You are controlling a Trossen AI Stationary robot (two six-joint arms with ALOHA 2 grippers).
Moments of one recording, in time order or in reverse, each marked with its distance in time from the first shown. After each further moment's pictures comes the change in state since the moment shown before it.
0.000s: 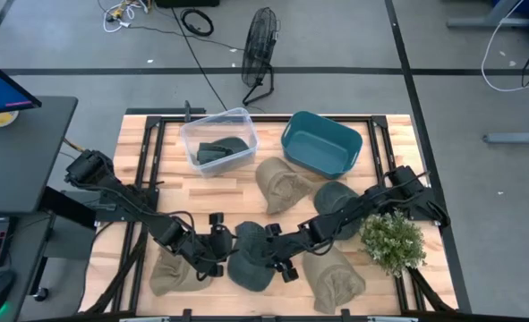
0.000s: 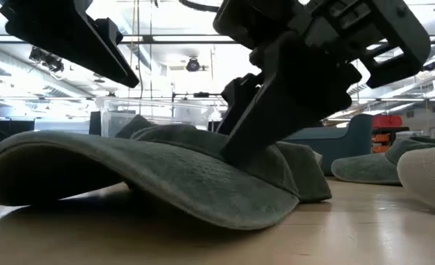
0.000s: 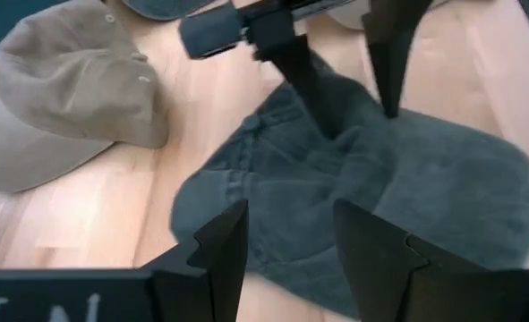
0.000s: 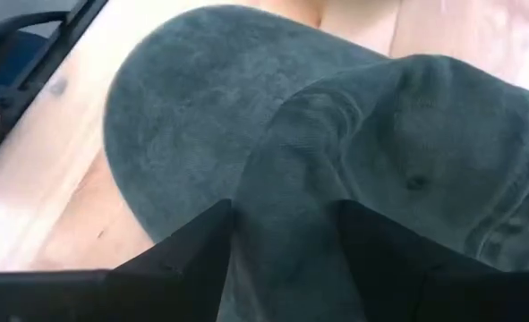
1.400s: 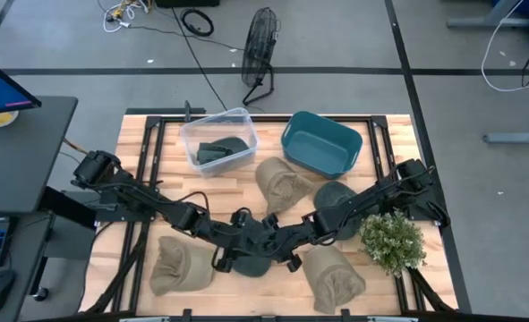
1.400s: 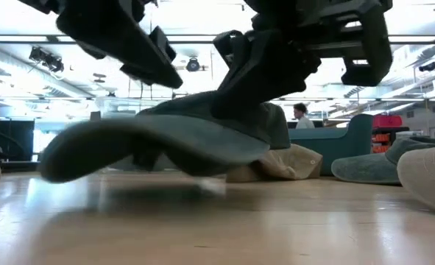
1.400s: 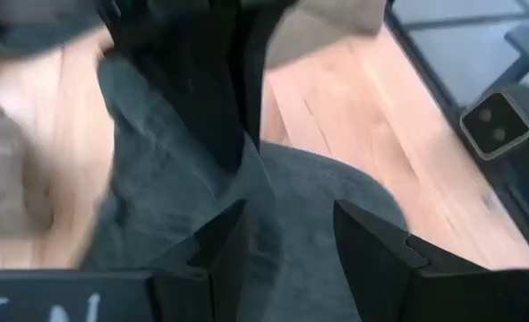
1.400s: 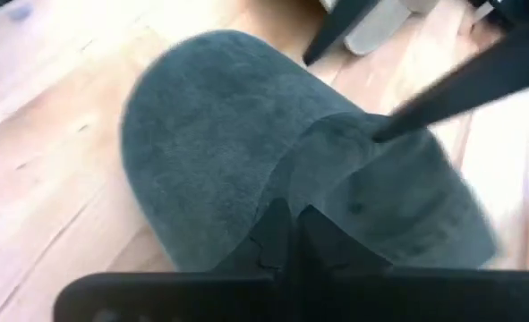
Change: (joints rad) left arm 0.208 0.061 0.001 0.237 0.462 0.239; right arm -0.032 -0.108 -0.001 -0.075 0.097 -0.412
